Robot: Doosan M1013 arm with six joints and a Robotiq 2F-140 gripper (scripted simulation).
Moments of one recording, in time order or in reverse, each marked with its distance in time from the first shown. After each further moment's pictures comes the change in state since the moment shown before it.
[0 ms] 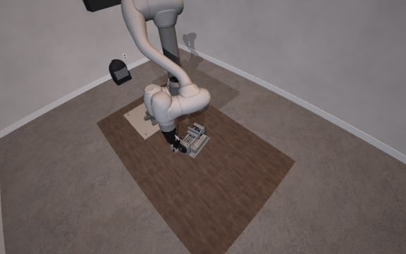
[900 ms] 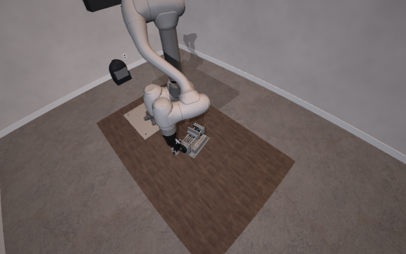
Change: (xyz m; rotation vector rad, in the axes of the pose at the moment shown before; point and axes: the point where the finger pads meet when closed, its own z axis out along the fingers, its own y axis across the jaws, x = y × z) arm 0.000 0.005 0.037 -0.001 0.000 0.000
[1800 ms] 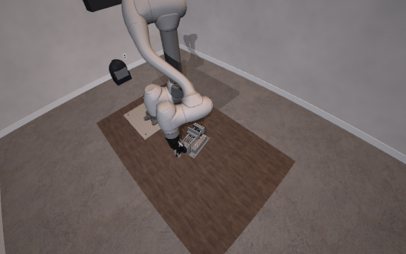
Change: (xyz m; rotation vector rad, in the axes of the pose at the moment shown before) arm 0.000 -0.019 0.012 -0.001 0.000 0.000
